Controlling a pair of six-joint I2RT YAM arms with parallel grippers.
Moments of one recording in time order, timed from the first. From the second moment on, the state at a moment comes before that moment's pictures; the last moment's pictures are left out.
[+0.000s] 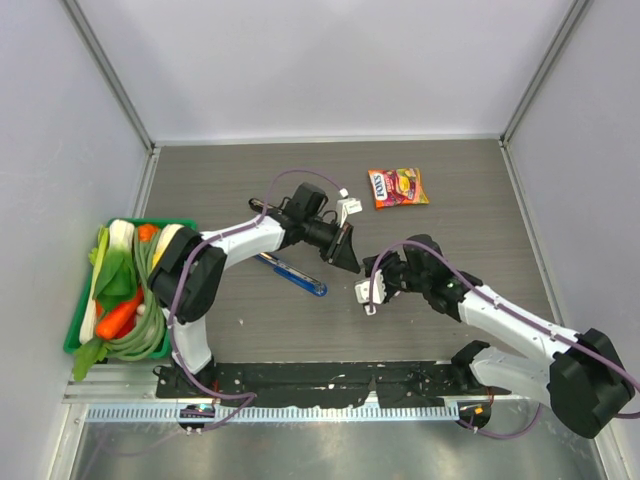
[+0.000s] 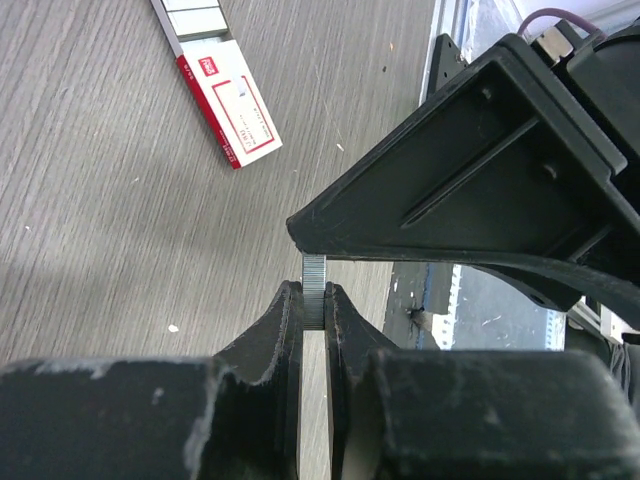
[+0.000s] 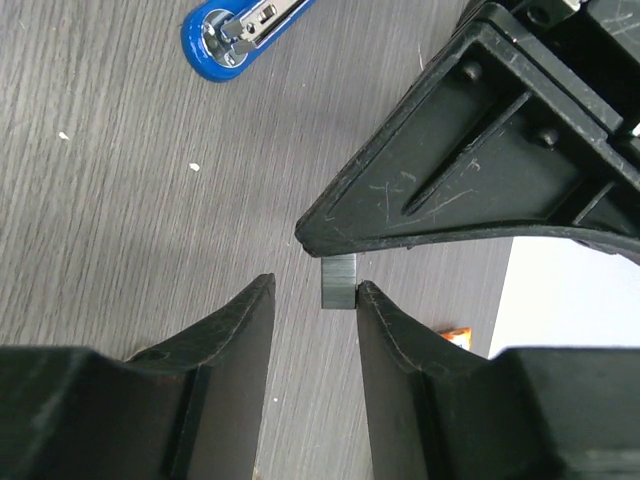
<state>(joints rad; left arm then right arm) -0.66 1.85 1.23 -0.16 0.94 -0.18 0.60 1.04 0.52 -0.10 -0.46 -1.34</state>
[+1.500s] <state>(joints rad) -0.67 1.88 1.23 -0.17 1.03 -0.16 0.62 1.00 0.48 -0.07 -0.46 -1.36</state>
